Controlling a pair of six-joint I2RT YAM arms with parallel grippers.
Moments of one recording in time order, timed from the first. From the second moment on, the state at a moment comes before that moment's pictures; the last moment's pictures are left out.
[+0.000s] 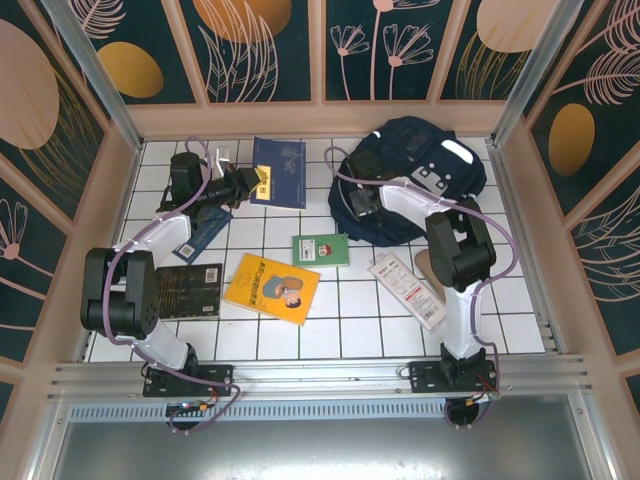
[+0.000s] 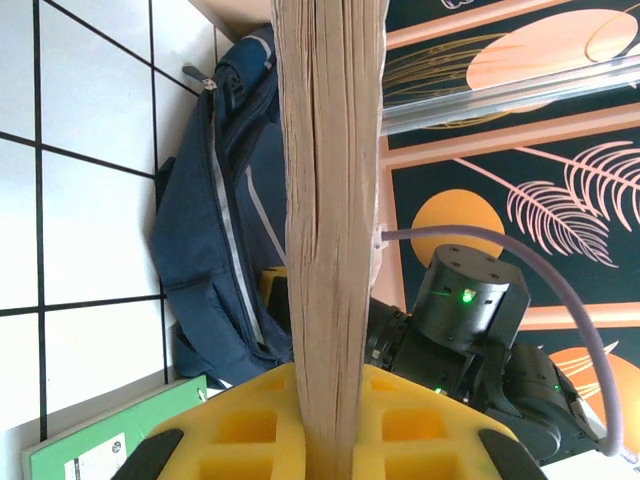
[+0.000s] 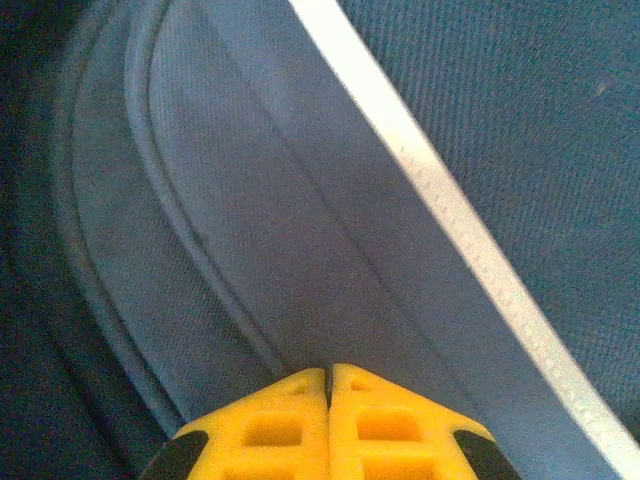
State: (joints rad) left arm -0.09 1.62 0.99 0.27 0.88 -1.03; right arm 0.48 2.03 1.52 -0.57 0.27 0.11
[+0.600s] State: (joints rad) left arm -0.09 1.62 0.99 0.27 0.88 -1.02; right arm 0.47 2.01 1.51 -0.63 0.24 0.07
